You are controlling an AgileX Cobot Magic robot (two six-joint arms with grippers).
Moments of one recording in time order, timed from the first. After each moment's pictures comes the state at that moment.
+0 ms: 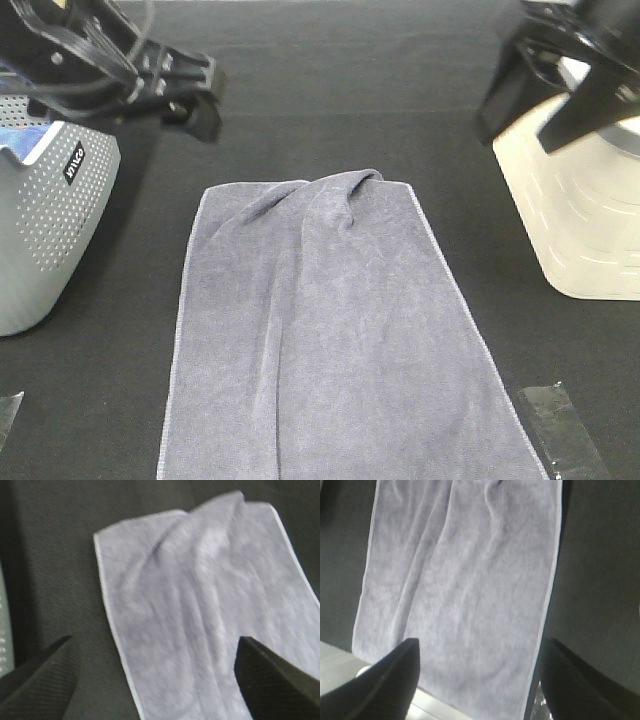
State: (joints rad) left arm -0.55 1.54 -1.19 0.13 0.65 -0.43; right arm 0.24 1.55 -1.32 0.33 1.10 -0.15
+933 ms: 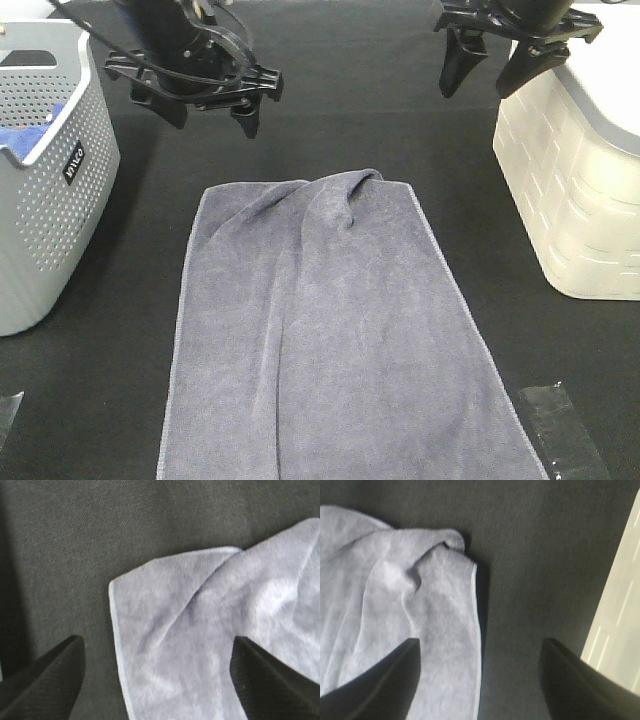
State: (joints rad) left arm -0.47 2.11 -1.80 0.12 0.88 -0.34; right arm 0.24 2.02 -1.85 0.12 1.11 -0.04
